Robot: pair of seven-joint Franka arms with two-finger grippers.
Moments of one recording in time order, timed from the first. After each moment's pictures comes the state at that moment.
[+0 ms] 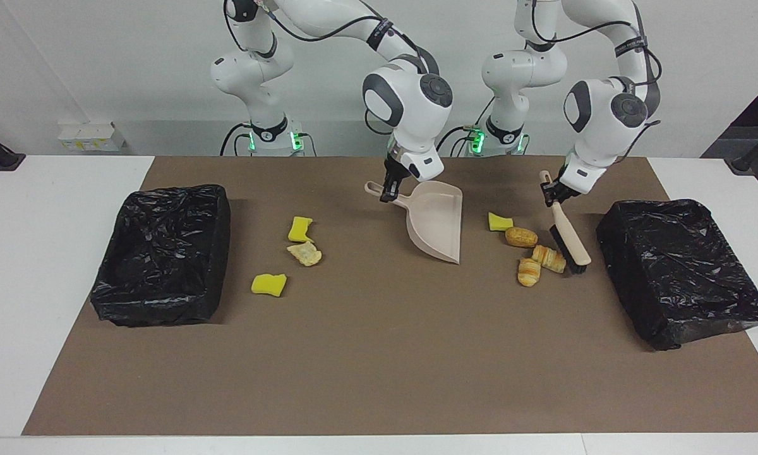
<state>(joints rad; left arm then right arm) 0.06 -0.21 -0.08 -2.45 -0.02 2.09 -0.13 0.66 0.28 0.12 -1.72 -0.15 1.75 -0.58</state>
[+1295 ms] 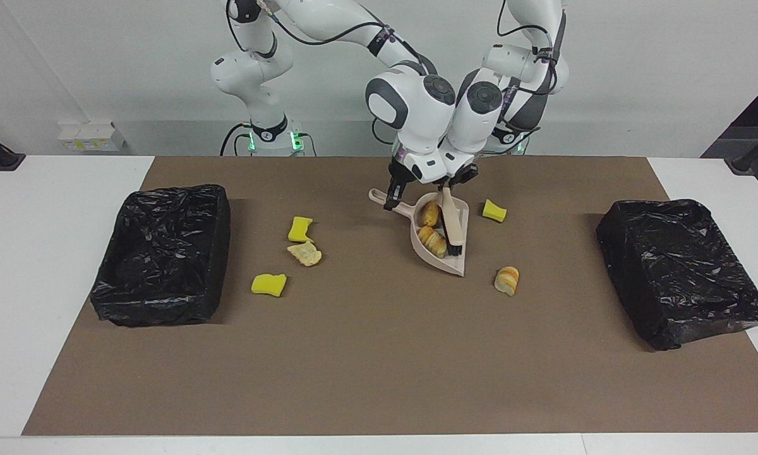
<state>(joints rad) -0.53 -0.17 -0.07 -2.36 -0.19 2.02 -0.52 0.68 0.29 0.12 -1.74 -0.22 1.85 -0.46</state>
